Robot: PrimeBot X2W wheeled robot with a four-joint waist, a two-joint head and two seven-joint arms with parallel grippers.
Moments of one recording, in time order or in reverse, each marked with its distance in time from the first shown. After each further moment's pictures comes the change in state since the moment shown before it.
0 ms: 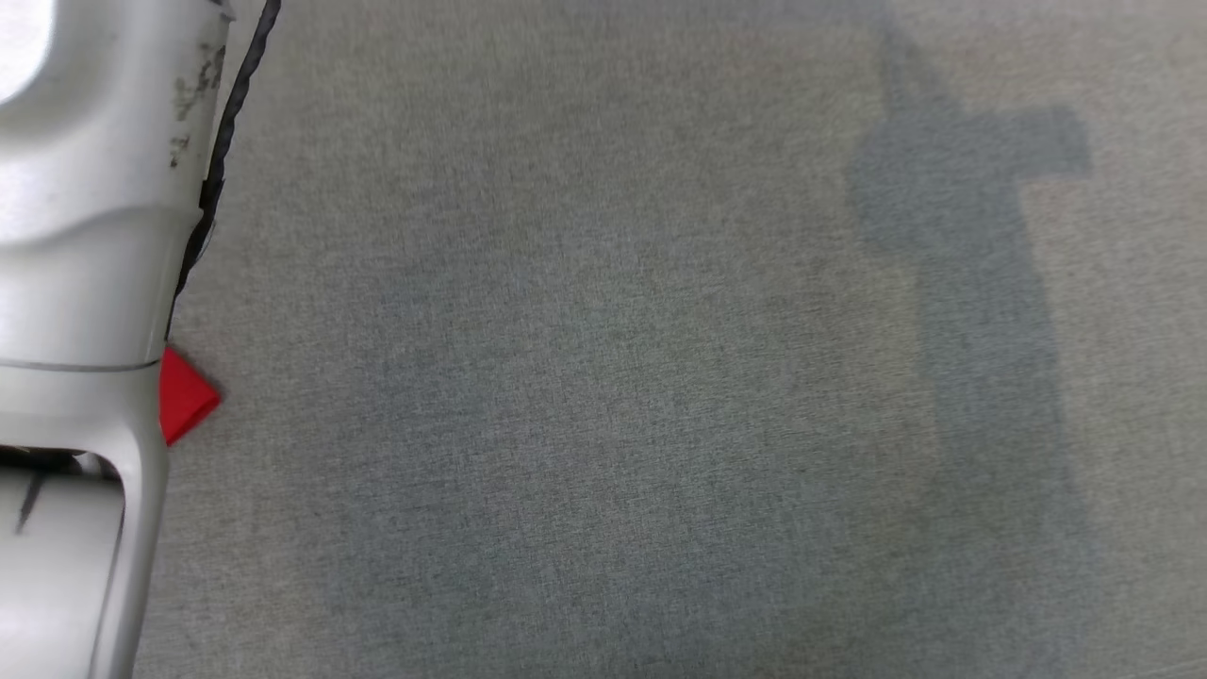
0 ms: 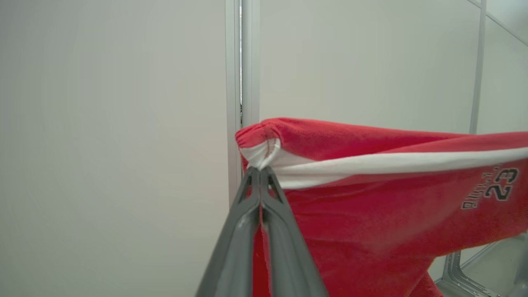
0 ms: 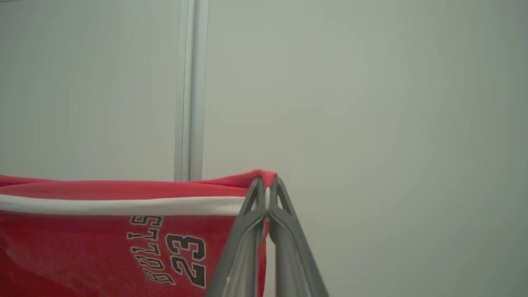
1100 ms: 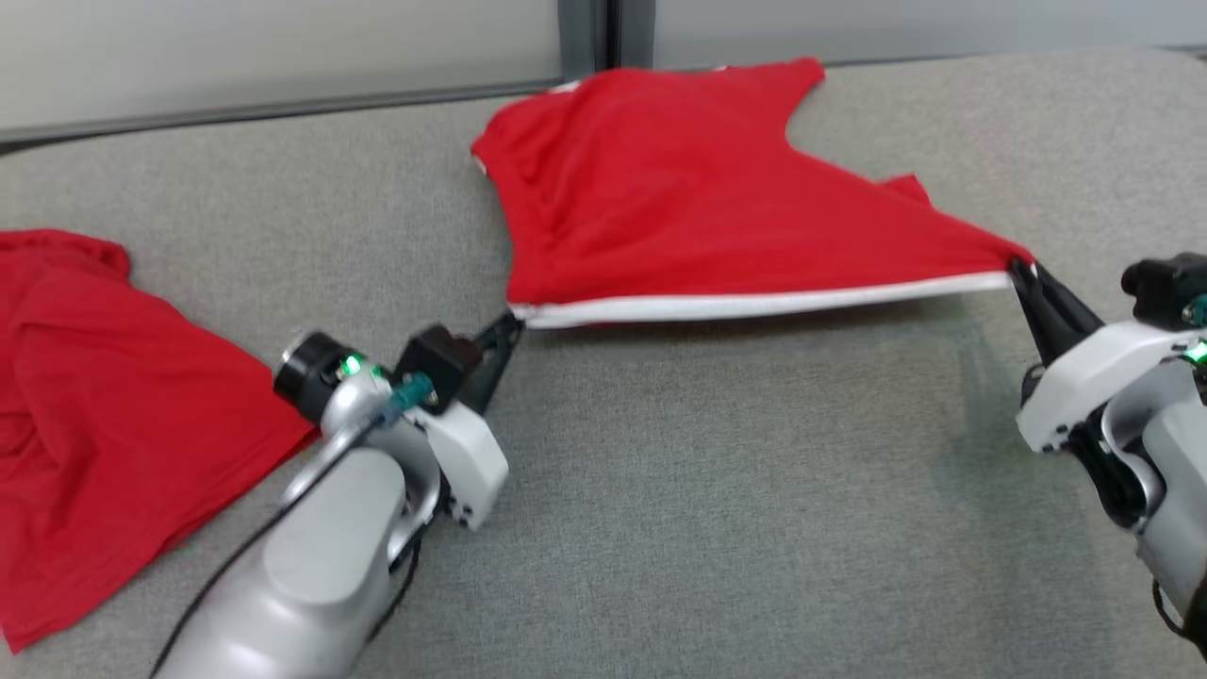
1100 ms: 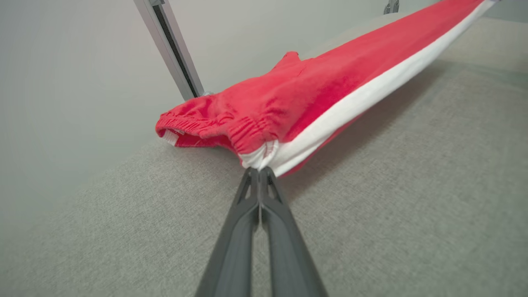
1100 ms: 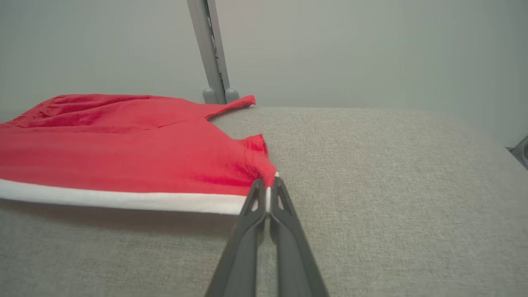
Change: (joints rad) left arm 0.710 0.000 -0.314 0.257 0.203 -0.141 -0.169; right arm 0.569 -0.154 0.563 0.354 0.397 0.000 0.037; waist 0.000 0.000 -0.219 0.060
